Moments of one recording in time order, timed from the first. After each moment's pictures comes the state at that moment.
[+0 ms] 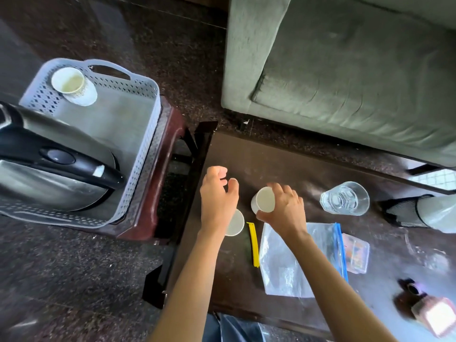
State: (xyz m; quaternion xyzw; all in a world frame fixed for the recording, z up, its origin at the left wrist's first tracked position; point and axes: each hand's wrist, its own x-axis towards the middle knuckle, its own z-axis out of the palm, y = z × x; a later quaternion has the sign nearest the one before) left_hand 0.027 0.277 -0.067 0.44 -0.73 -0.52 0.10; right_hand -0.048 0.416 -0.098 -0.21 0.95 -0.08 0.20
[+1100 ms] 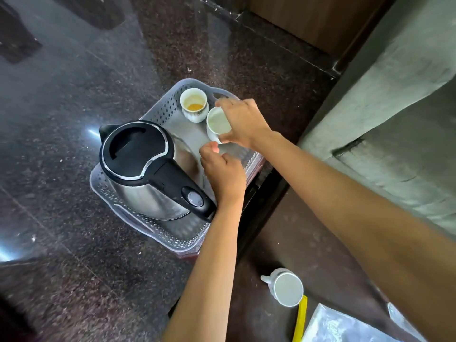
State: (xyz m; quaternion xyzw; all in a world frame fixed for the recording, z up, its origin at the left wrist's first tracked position) left_hand 0.022 0.088 -0.029 0.65 -0.50 -0.46 0.35; right_hand -0.082 0.016 -0.037 -0.67 0.74 -0.05 0.09
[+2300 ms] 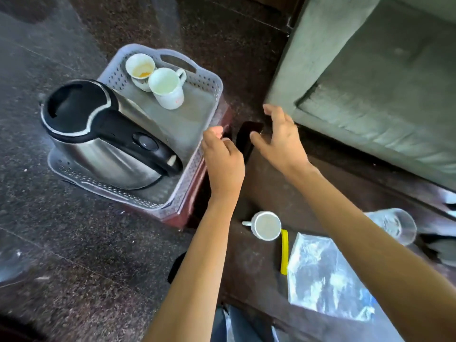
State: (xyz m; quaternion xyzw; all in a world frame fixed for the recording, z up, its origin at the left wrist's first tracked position) left_hand 0.031 0.183 -0.030 0.51 -0.68 -0.44 0.29; right_hand -0.085 0.242 -0.045 -0.42 0.85 -0.31 0.11
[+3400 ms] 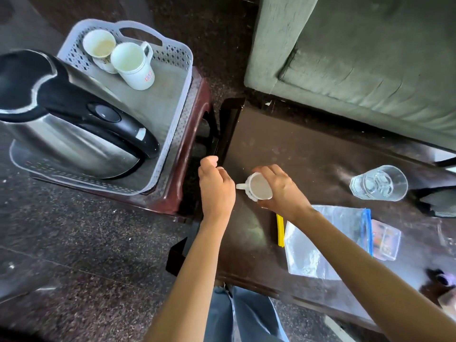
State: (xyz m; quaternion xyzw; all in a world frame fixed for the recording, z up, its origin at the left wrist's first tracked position) left_hand 0.082 0.249 -0.091 0.51 -0.71 -0.46 0.12; right_hand -0.016 0.376 -0.118 -0.40 0.86 -0.18 0.26
